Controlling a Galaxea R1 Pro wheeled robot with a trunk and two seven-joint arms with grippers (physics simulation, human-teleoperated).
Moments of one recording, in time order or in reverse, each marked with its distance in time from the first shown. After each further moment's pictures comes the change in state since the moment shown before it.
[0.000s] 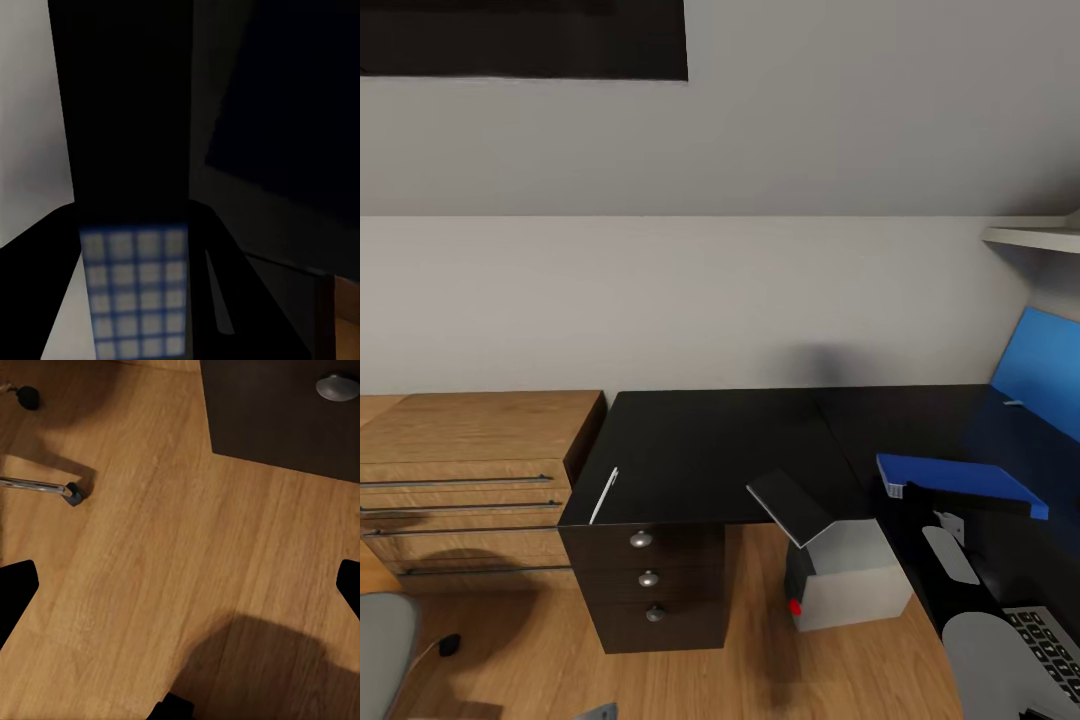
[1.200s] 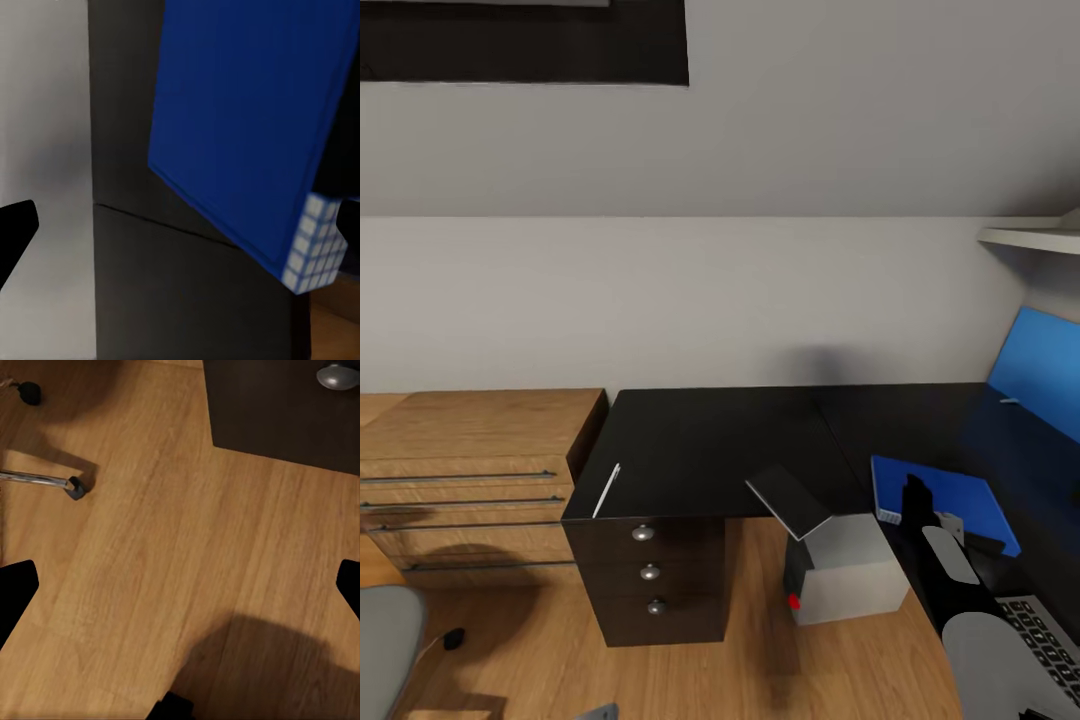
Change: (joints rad) left arm 0.000 0.000 -0.006 0.000 0.001 0.000 -0.001; right arm 0.000 0.001 0.000 -0.001 -0.001 0.000 -0.003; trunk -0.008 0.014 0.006
